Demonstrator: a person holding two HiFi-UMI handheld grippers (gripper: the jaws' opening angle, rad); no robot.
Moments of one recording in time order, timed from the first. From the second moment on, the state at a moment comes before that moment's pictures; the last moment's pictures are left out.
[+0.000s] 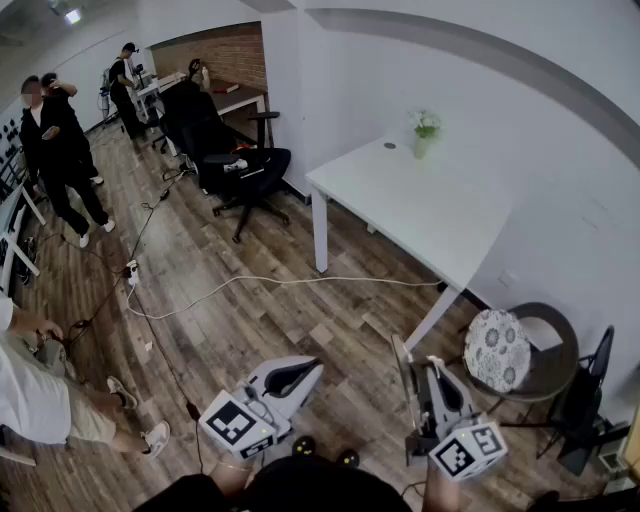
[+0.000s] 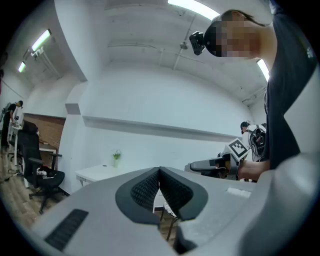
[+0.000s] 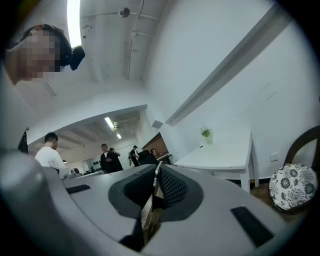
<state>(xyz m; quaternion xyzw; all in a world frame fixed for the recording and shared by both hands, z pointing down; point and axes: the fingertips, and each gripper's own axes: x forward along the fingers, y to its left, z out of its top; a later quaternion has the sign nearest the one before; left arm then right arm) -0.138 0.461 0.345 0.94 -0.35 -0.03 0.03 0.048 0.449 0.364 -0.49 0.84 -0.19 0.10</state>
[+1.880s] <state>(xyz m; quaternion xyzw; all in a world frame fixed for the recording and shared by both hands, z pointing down) -0.066 0.394 0.361 0.94 -0.33 -0.01 0.03 0.147 0.398 0.375 -0.53 0.82 -0.18 0.12</state>
